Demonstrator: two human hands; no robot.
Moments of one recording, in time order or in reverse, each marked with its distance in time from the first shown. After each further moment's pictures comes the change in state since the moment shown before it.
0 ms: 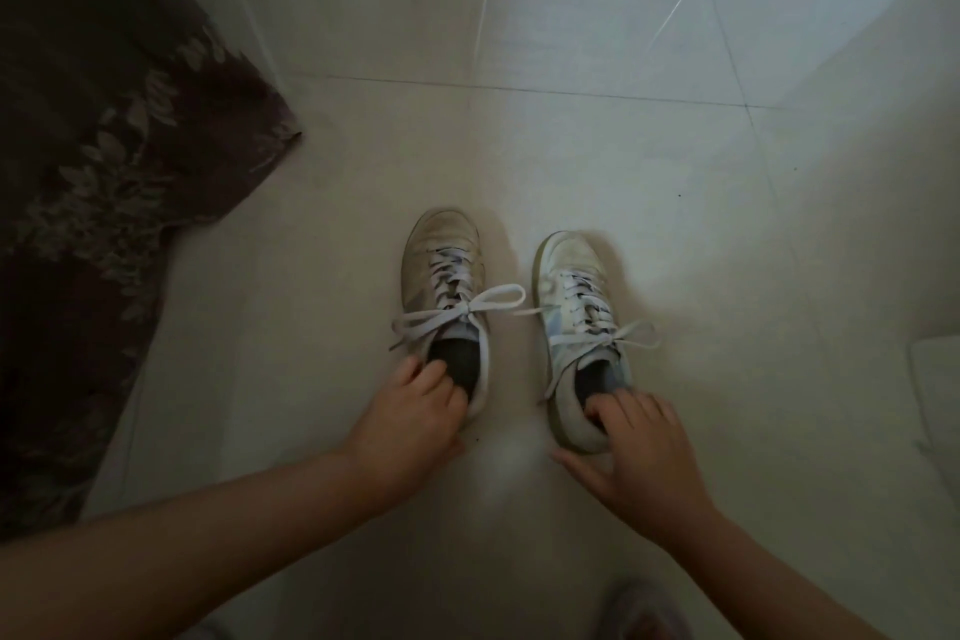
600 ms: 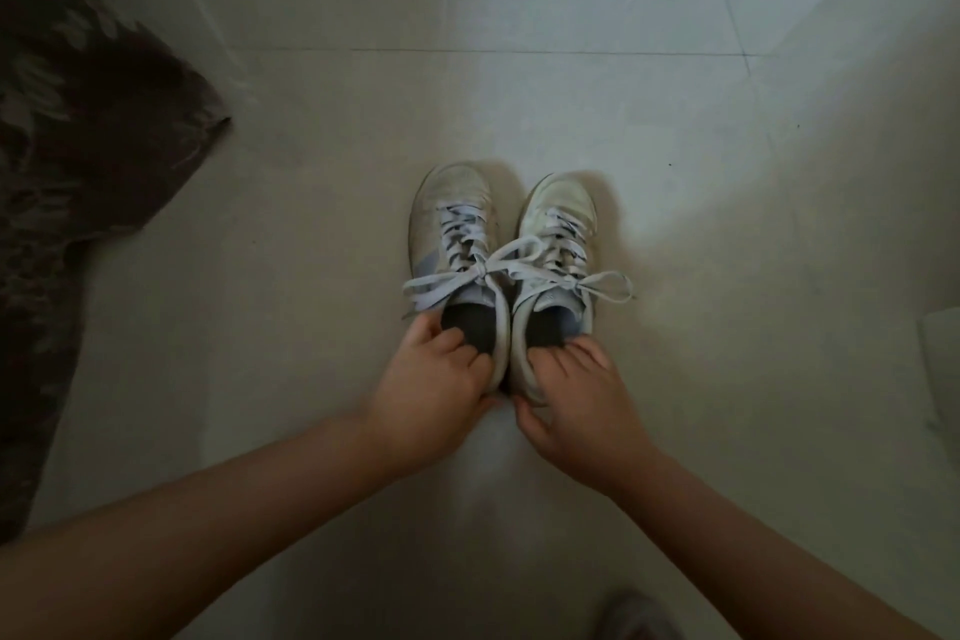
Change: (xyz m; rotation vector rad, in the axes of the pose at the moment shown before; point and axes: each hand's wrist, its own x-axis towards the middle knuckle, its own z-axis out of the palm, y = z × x) left_hand 0.070 0.002 -0.002 -0.122 0.007 0.027; right_hand 0.062 -0.002 0.018 0.125 -0.046 -0.040
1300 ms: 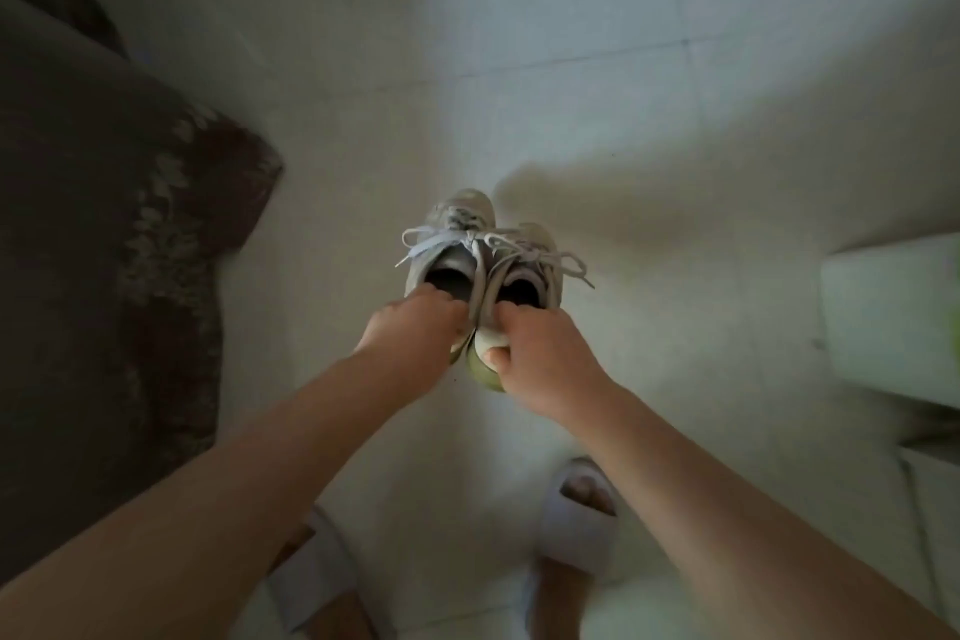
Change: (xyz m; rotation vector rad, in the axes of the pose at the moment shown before) left_hand 0.020 0.035 -0.205 -0.196 -0.565 -0.361; right_hand 0.005 -0.058 -0.191 0.274 -0.321 0.164
